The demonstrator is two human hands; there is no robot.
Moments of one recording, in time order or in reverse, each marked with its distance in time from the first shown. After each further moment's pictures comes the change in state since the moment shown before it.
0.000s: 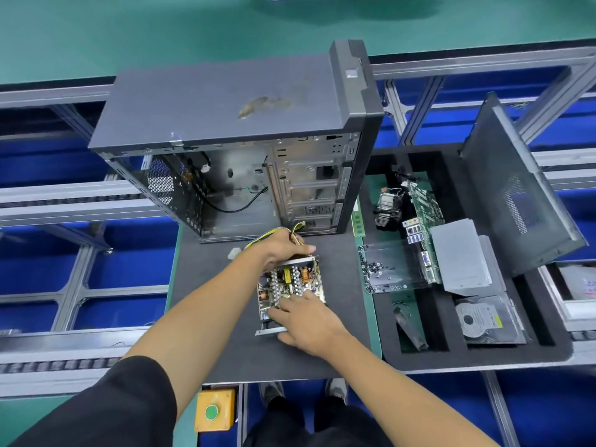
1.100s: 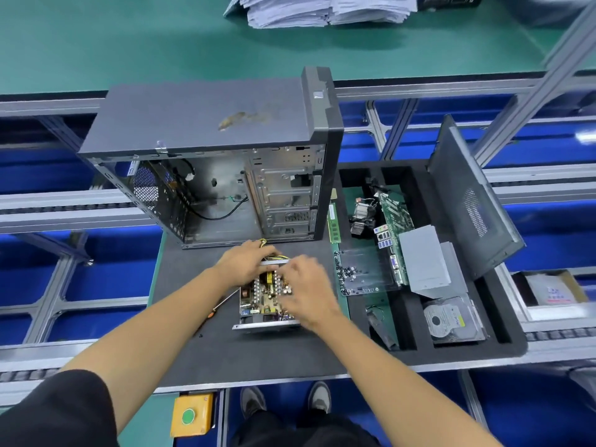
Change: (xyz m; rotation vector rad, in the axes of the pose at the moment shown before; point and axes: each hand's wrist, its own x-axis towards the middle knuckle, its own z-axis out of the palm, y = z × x) left_hand -0.032 -0.032 -0.023 1.024 0.097 0.467; right_hand -0.023 0.041 -0.036 0.301 0.425 0.375
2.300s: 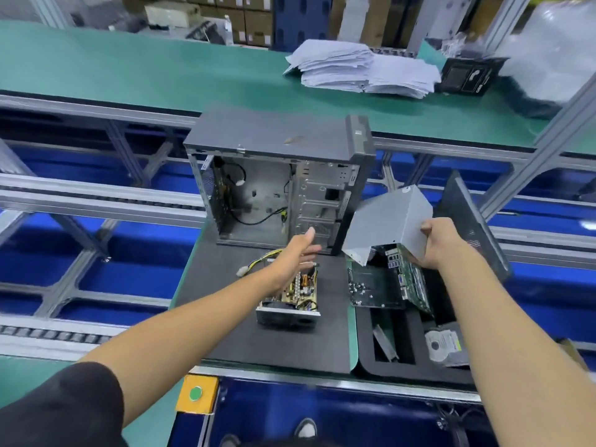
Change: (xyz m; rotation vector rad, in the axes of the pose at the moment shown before) left_hand -0.076 0.112 -0.033 -1.435 0.215 -0.116; right_hand 0.026 0.044 -0.222 1.169 0.232 1.194
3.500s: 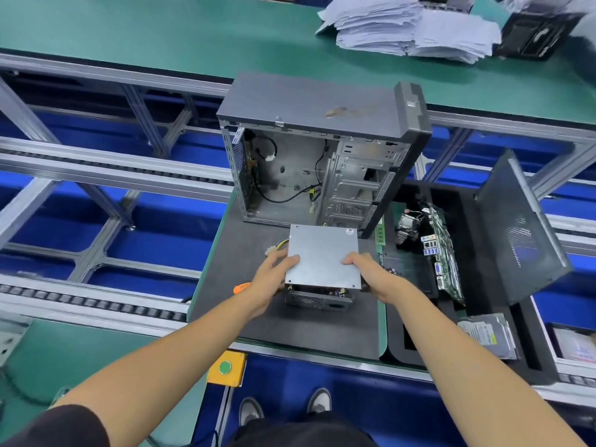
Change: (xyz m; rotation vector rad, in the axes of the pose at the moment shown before) left_hand -0.046 -0.094 -0.084 -0.189 0.278 -0.141; right_hand 0.025 0.162 0.102 -0.656 -0.475 0.056
